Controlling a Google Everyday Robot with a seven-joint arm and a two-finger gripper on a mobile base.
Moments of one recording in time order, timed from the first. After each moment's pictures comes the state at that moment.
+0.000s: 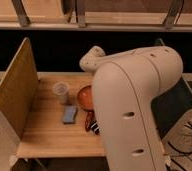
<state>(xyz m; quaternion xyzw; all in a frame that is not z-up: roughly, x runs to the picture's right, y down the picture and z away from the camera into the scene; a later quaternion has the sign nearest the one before) 0.084 -0.003 0.856 -0.04 0.31 0.71 0.63</state>
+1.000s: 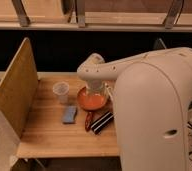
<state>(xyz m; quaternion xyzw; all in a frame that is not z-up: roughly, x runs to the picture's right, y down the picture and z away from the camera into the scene) 0.017 0.048 0.816 -0.14 0.23 0.70 0.67</state>
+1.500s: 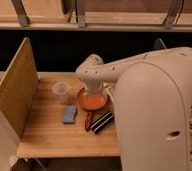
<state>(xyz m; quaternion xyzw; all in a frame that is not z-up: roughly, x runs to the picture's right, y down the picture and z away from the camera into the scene) 0.003 0.050 0.819 -0.15 0.22 0.68 0.68</state>
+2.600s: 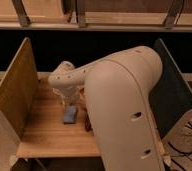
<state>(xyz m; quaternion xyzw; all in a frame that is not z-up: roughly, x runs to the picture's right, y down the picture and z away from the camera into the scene) -0.116 0.099 0.825 -0.23 0.21 0.56 0.77</state>
